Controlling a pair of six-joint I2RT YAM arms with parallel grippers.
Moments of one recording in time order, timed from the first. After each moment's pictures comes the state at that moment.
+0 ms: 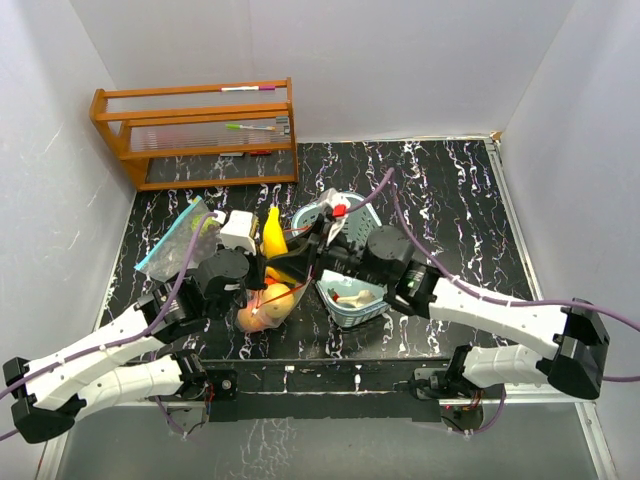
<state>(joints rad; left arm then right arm) -1.03 0.82 0.88 -0.56 -0.60 -0.47 1.01 1.18 0.93 0.37 -0.25 0.34</state>
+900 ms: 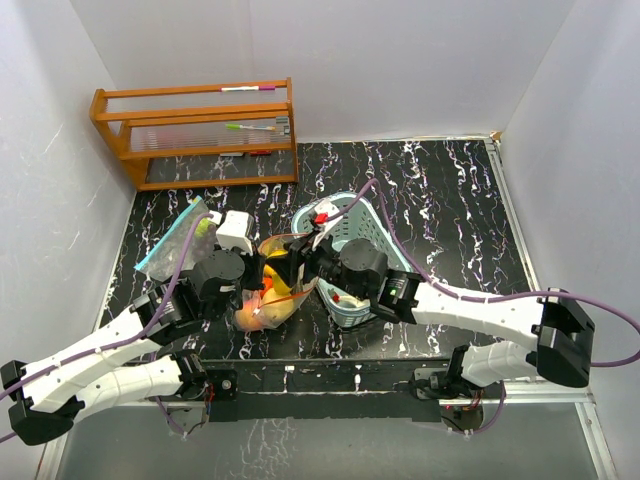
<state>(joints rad) -1.03 0.79 0.88 -0.56 -0.60 -0.46 1.12 1.28 0.89 0.35 0.17 0.32</state>
